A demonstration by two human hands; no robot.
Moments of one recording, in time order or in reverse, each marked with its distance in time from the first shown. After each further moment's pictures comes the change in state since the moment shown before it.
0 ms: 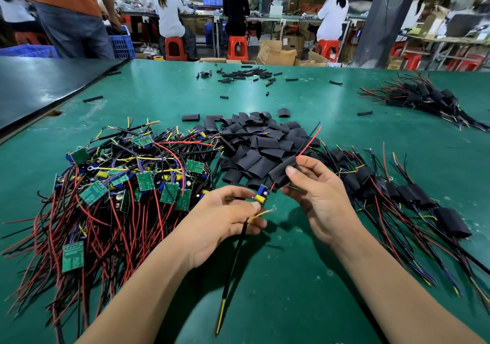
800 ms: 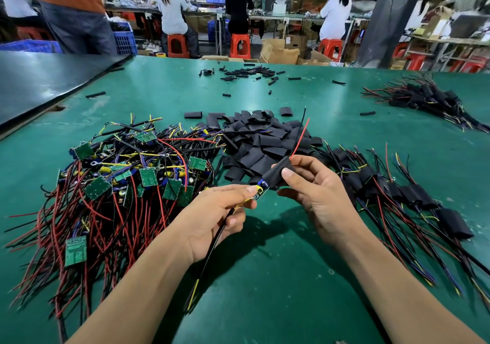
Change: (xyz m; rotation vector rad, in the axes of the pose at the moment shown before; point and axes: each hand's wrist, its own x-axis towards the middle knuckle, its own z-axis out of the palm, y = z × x) left_hand 0.002 0.004 -0.006 -0.129 -0.015 -0.086; right_hand -0.007 -0.004 0.002 -0.113 -0.135 0.006
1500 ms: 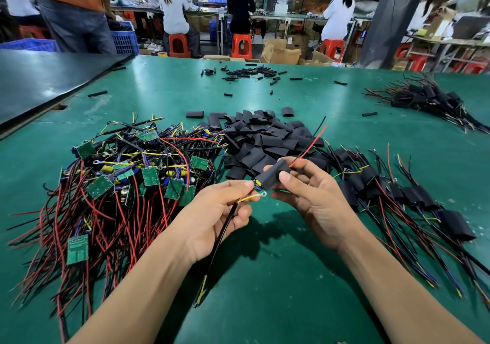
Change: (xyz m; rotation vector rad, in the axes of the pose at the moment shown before) left_hand 0.003 -0.002 -0.001 -0.098 0.000 0.034; right_hand -0.006 -0.002 0.006 0.046 -0.051 0.099
